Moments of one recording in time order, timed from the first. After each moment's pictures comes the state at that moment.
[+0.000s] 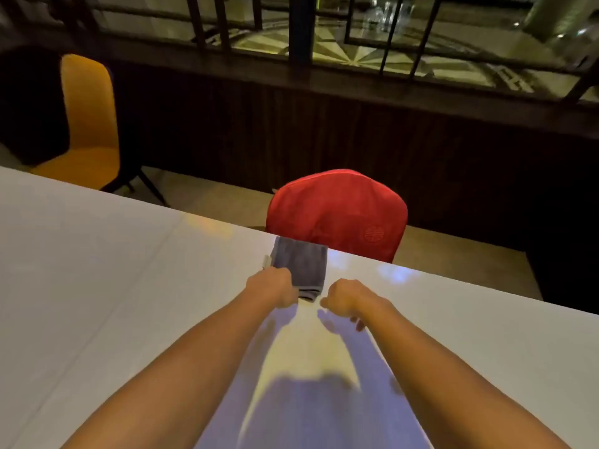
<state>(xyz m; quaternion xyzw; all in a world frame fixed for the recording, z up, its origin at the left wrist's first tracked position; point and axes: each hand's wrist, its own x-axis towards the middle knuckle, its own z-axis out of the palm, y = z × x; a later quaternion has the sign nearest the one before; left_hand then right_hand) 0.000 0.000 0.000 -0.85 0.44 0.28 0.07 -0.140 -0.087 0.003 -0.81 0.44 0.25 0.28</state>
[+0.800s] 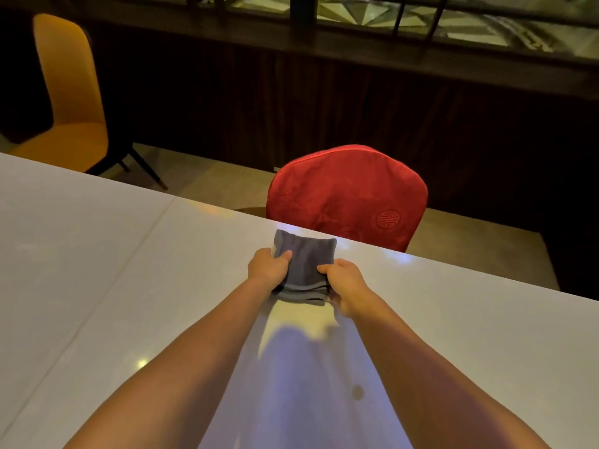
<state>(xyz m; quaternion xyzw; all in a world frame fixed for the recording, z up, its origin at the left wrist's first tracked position) 0.037 -0.026 -0.069 -0.84 0.13 0.36 -0.38 -0.095 -0.099 -0.058 -0.46 0.58 -0.11 0.67</state>
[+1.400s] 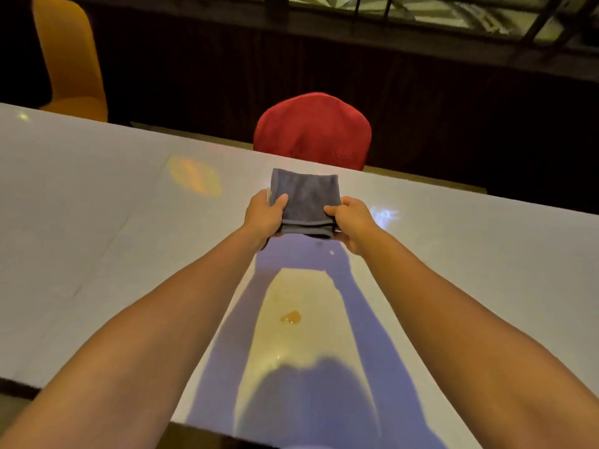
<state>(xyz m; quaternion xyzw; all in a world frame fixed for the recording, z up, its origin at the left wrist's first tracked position) -0.127 0.141 0.047 -0.76 0.23 0.35 -0.50 -0.272 0.052 0.067 -0.54 0.52 -0.17 0.64</state>
